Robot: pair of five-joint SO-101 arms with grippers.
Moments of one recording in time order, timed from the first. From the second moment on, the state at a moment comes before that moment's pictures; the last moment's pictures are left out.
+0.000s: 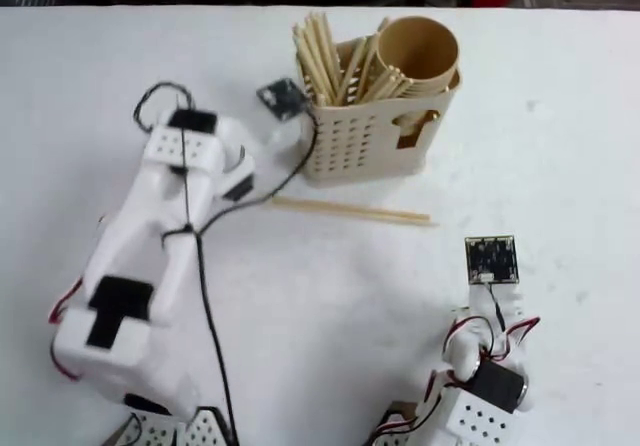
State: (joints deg) left arm 3.8 7.9 12.0 66.9 -40.5; right arm 22.6 -102.0 96.4 70.3 29.5
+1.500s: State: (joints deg) left arm 16.5 23.1 8.0 68.1 -61.1; right arm 22.6 -102.0 96.4 70.3 29.5
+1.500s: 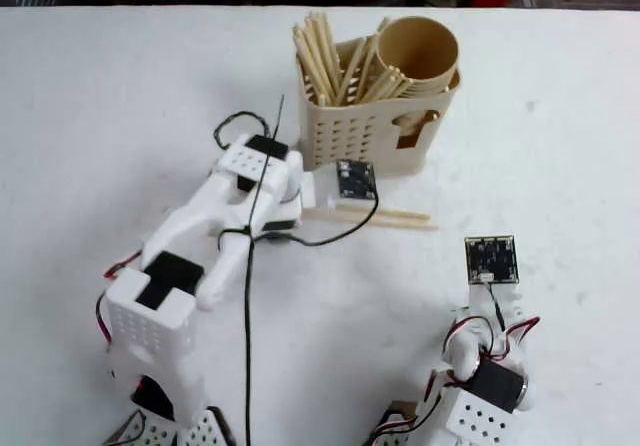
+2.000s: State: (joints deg) left arm 13.3 10.2 9.3 66.1 -40.8; right arm 22.6 -102.0 96.4 70.3 29.5
